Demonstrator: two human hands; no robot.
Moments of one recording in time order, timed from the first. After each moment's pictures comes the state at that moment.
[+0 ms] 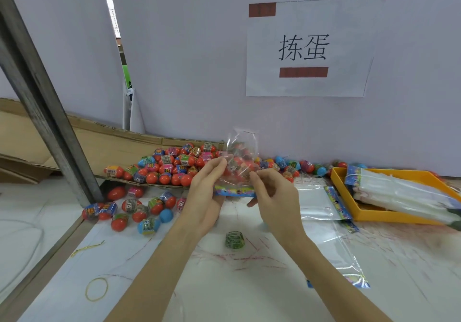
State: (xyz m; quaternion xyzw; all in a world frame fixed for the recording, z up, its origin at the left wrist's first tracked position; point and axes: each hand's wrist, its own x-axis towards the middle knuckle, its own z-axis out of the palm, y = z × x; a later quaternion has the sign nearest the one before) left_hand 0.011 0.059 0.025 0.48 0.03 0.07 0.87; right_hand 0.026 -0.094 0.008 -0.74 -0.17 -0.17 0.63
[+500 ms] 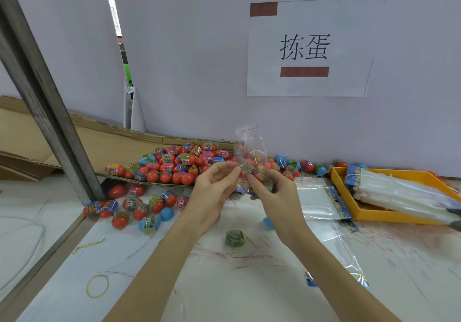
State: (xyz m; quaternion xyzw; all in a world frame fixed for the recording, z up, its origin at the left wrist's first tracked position) left_hand 0.016 0.059 0.016 0.55 0.00 0.07 0.83; right_hand 0.032 -0.096 0.007 -0.69 -0.12 -0.07 0.71
